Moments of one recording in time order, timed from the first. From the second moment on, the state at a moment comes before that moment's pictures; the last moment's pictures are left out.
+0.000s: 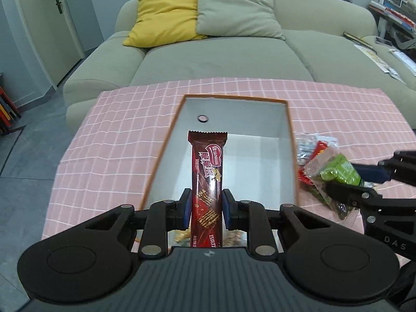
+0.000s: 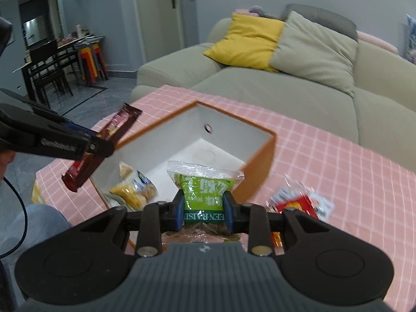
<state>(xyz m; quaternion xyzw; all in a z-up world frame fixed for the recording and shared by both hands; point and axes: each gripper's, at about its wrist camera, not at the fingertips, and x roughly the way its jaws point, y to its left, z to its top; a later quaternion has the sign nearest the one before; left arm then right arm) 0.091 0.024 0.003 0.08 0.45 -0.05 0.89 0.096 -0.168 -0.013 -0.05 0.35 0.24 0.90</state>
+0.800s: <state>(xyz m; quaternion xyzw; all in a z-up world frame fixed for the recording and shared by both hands) 0.169 0.052 -0.067 0.08 0.54 -0.04 0.84 0.177 -0.078 -0.062 -0.21 0.37 0.30 0.86</state>
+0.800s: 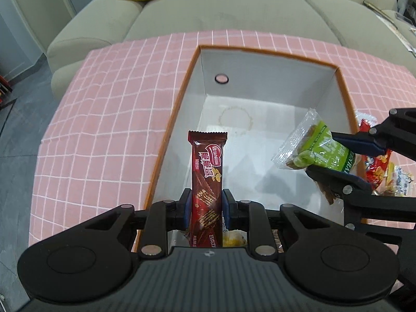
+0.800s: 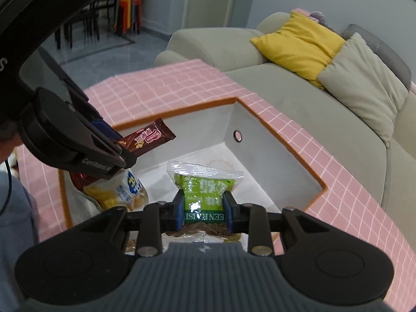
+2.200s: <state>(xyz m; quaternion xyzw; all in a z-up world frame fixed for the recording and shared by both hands) 0.177 0.052 -0.063 0.08 0.53 -0.03 0.85 0.202 -0.074 -0.078 -0.21 0.42 0.30 0.83</state>
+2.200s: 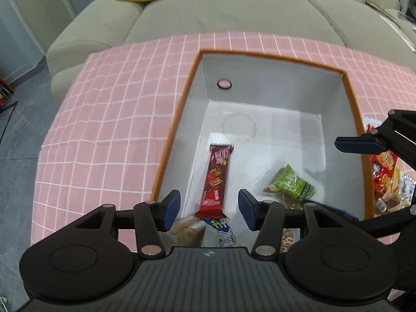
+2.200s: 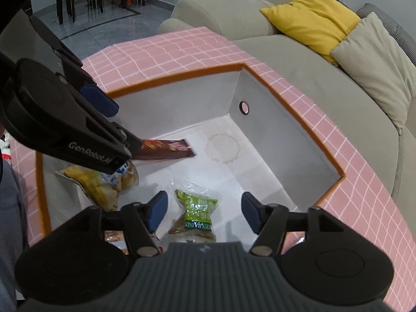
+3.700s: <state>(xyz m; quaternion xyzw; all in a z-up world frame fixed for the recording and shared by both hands) 0.011 -0.070 -0.053 0.00 0.43 -0.12 0.89 0.019 -0.271 -0.090 -0.01 0.40 0.07 0.91</state>
